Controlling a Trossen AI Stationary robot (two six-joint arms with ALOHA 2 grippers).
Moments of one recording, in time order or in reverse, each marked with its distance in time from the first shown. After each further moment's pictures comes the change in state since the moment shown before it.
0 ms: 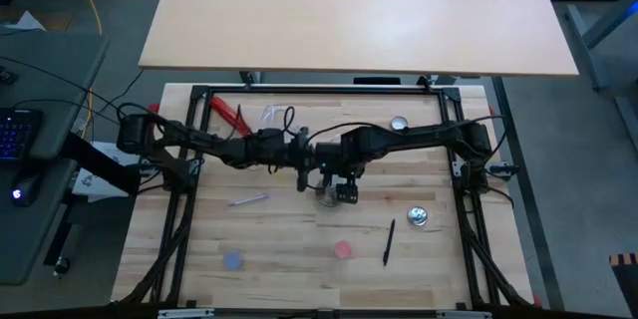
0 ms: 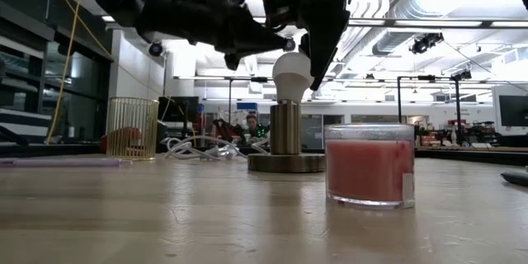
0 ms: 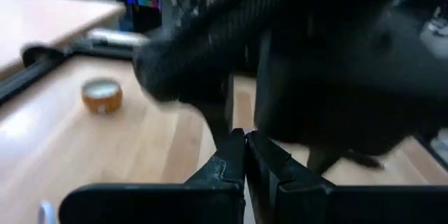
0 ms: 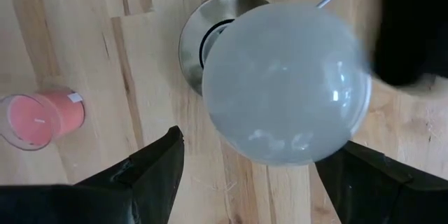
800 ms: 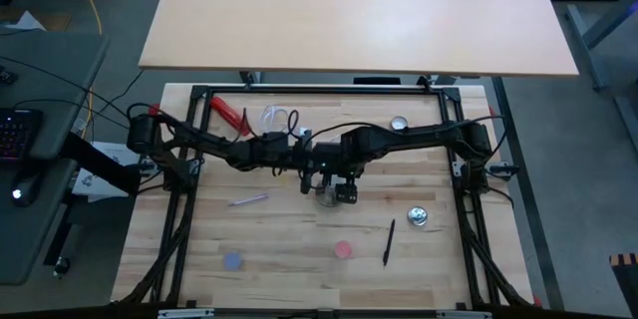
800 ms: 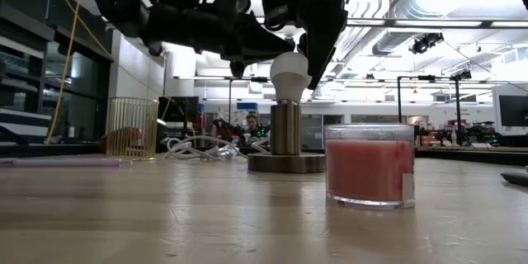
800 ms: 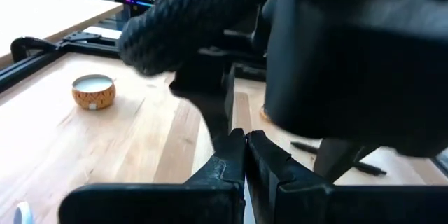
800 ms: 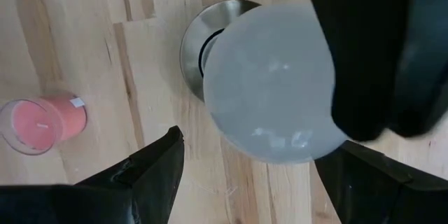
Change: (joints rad) left arm -0.006 0.079 0.001 0.086 0.002 -0.032; right arm 0.000 -0.001 0.000 0.014 -0.001 0.000
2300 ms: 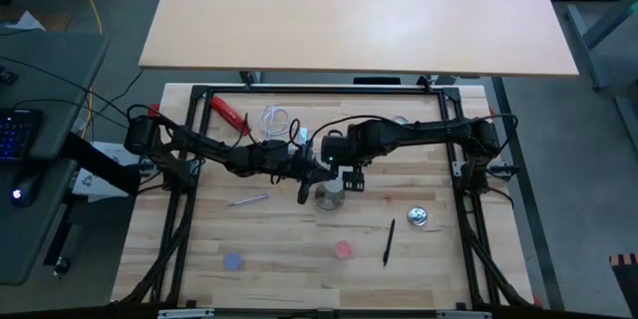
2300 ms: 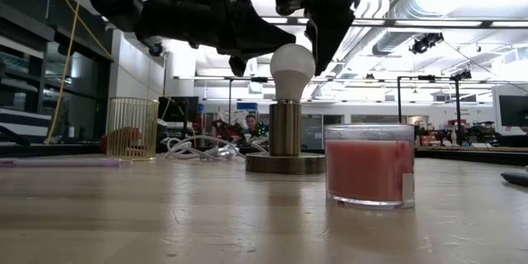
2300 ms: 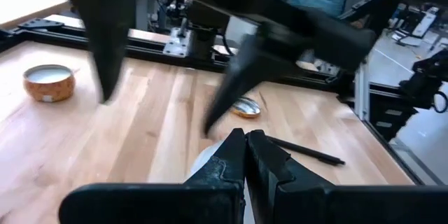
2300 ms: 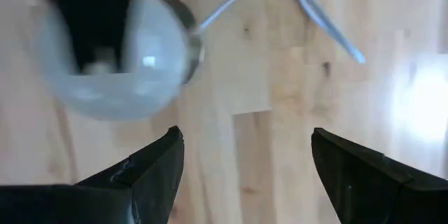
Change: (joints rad) left arm -0.075 -0.008 0.000 -0.025 0.020 -0.047; right arm -0.015 -0.066 0.000 -0.070 0.222 -0.070
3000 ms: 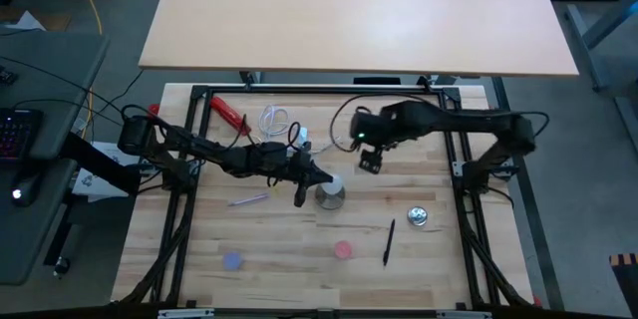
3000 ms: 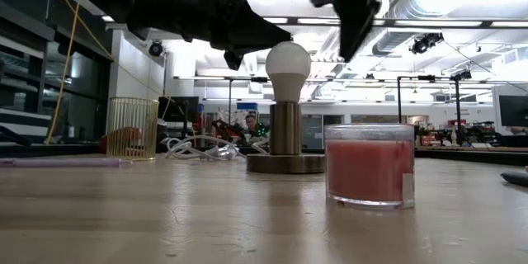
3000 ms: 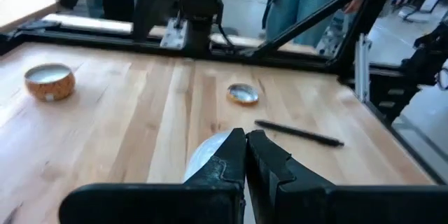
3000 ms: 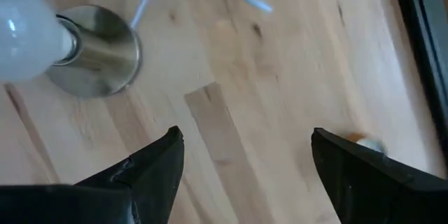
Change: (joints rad) left arm -0.018 -0.048 -0.001 -0.095 -0.028 0.062; right arm -0.096 -0.274 -0.210 0.029 0.027 0.183
